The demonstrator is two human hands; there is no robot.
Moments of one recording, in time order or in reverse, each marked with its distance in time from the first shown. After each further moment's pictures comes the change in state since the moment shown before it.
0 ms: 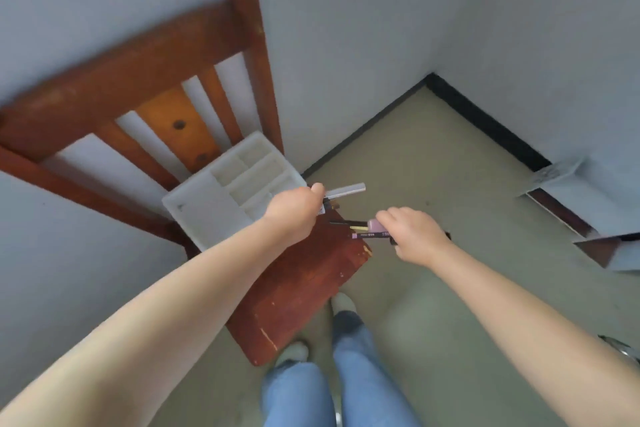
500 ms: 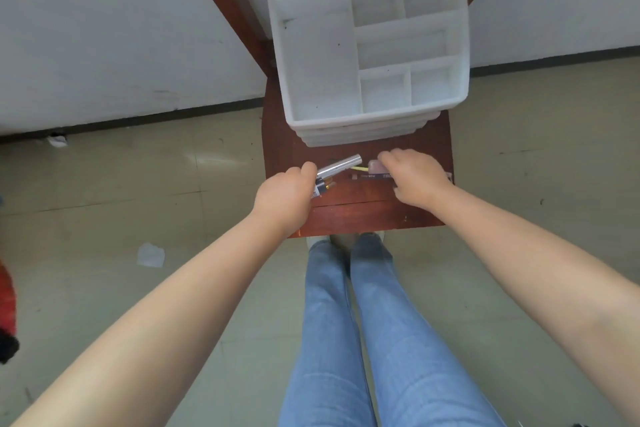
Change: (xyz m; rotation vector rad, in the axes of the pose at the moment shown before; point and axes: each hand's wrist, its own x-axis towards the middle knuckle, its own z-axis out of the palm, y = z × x) left_hand -0.090 -0.047 0.164 -0.292 -0.181 -0.677; right_hand 0.151 -0.093 0.108 -0.025 -0.180 -0.612
